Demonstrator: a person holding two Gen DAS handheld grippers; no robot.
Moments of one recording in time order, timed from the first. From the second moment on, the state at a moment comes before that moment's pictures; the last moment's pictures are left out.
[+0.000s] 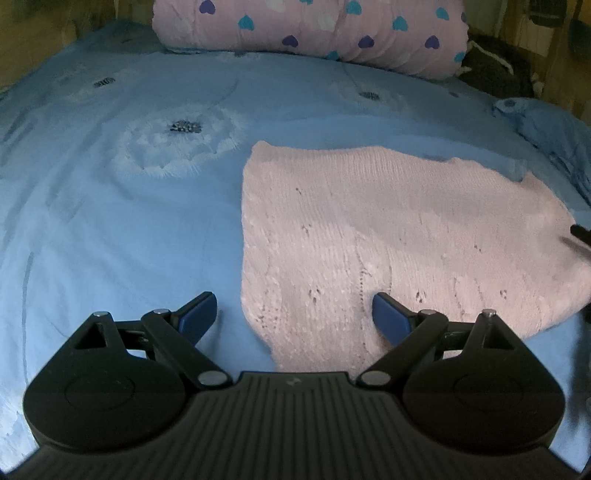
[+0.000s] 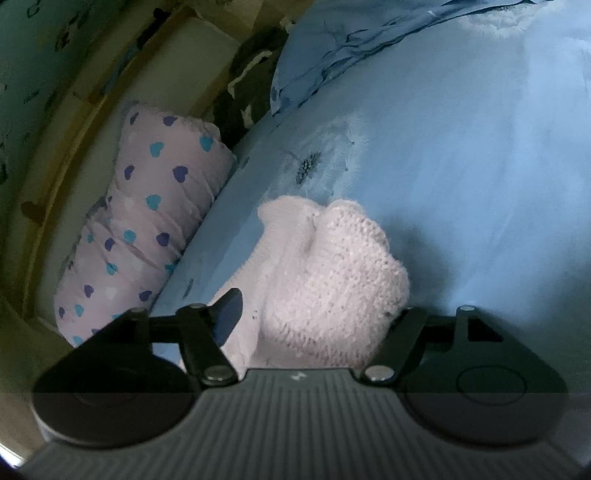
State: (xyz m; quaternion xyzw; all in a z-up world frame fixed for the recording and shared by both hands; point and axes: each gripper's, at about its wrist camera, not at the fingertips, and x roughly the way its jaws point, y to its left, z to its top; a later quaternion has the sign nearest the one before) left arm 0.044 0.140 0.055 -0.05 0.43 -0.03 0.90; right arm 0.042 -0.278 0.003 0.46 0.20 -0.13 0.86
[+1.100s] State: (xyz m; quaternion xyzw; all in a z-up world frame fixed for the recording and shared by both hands) left arm 0.044 0.195 0.071 -0.10 0.40 0.05 0.91; right arm 0.075 -0.053 0.075 -0.04 0.27 0.14 0.95
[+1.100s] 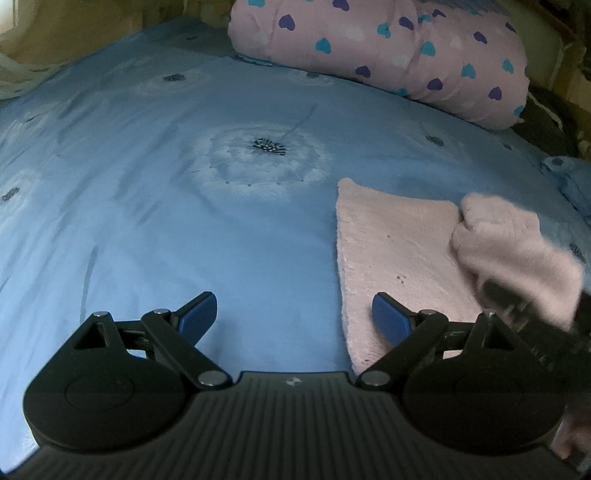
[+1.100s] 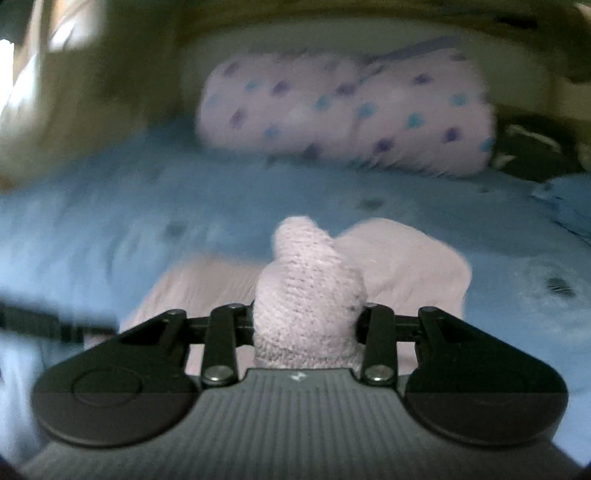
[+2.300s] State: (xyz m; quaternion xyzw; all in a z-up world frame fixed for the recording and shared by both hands) left arm 0.046 0.192 0.087 -0.19 0.35 -0.03 0.92; right arm 0.013 -0.047 0.090 0.03 0.25 0.28 0.93
